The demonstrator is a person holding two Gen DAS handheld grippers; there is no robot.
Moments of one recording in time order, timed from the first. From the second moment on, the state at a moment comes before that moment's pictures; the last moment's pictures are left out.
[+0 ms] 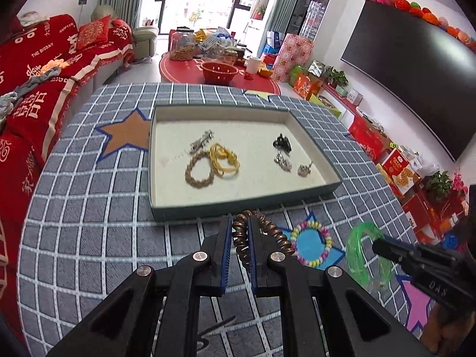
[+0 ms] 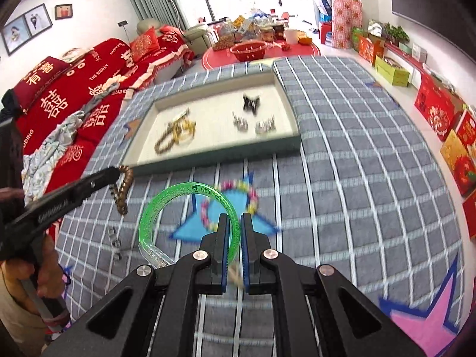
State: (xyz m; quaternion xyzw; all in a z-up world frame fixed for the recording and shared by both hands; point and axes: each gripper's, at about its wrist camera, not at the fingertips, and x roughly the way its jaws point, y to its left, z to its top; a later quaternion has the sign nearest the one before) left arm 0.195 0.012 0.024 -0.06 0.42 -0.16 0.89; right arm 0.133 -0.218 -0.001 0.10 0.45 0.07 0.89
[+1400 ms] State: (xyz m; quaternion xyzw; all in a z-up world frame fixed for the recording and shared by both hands) left arm 0.373 -0.016 -0.028 0.04 0.45 -0.05 0.89; right arm 0.374 -0.180 -0.057 0.05 0.51 0.06 0.86
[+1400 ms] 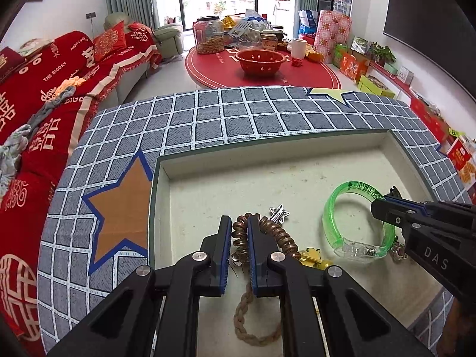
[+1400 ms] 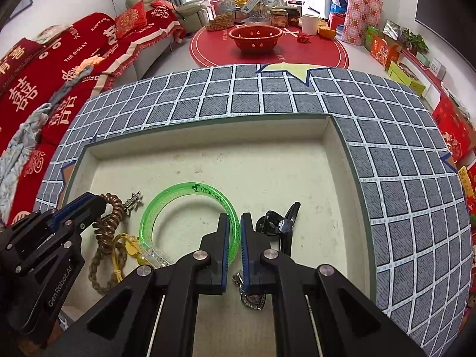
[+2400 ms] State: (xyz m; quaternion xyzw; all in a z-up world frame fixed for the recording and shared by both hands) left arm 0.352 -0.015 0.000 0.03 0.42 -0.06 0.91; right arm 0.335 -0.212 0.002 0.13 0.44 0.07 0.88
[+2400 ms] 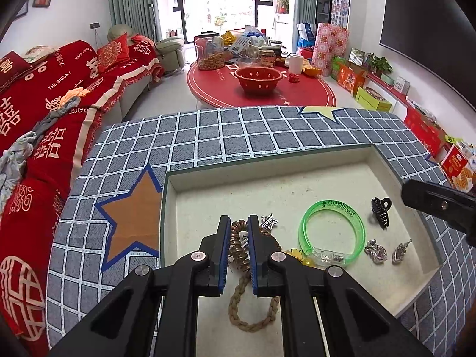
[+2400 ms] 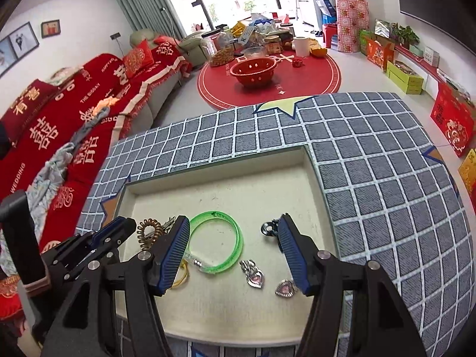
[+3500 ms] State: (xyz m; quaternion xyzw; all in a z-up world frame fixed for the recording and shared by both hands) left arm 0.194 -0.036 0.001 0.05 0.42 -0.16 0.89; right arm 0.133 -0.261 -0.021 0.16 0.46 0.06 0.87
